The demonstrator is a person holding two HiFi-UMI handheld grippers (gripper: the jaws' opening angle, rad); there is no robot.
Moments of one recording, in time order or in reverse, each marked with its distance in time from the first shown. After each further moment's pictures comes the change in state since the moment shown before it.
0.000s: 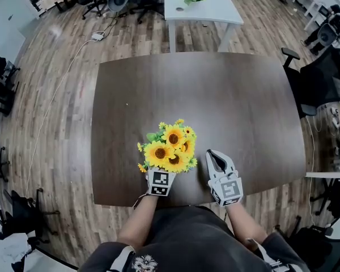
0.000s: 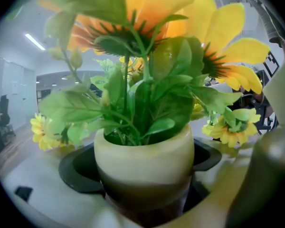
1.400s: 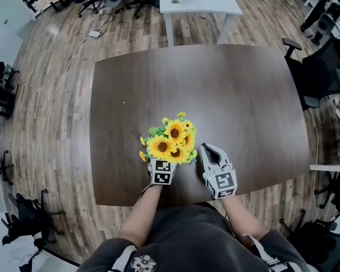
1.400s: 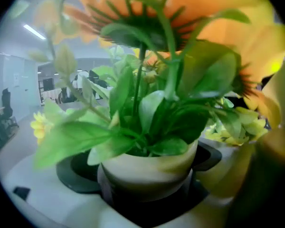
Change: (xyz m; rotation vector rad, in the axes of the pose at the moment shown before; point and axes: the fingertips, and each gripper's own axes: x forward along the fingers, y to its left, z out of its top) left arm 0.024 0.018 -0.028 -0.074 0.134 0.035; right arm 0.025 0.013 -0.032 0.072 0.034 -0.007
